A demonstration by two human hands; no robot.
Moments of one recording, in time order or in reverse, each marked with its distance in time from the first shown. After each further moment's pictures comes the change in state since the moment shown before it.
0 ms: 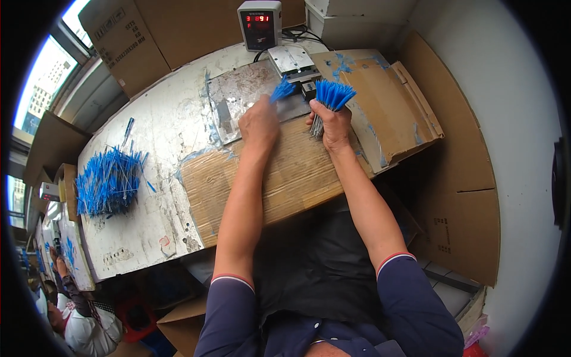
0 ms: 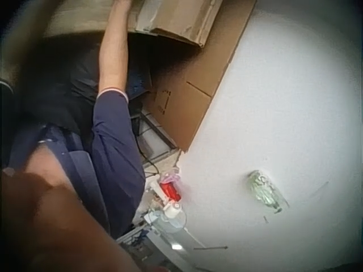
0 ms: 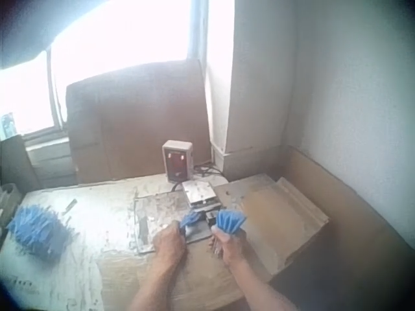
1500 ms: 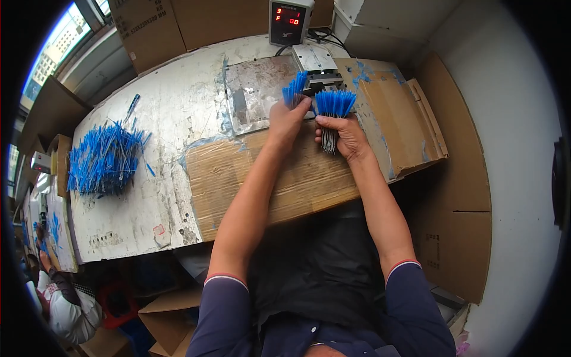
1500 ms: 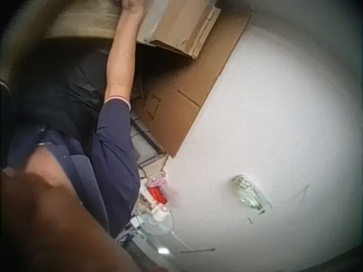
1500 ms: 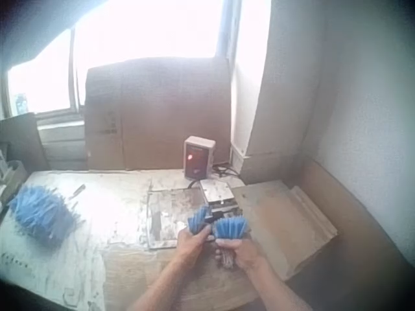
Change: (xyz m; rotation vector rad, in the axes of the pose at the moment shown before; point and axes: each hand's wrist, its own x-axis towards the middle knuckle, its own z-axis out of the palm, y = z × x) left_hand -0.010 0.012 0.004 -1.329 -0.133 -0.343; right_hand -0.002 -0.019 0.002 -0.055 -0.276 0.500
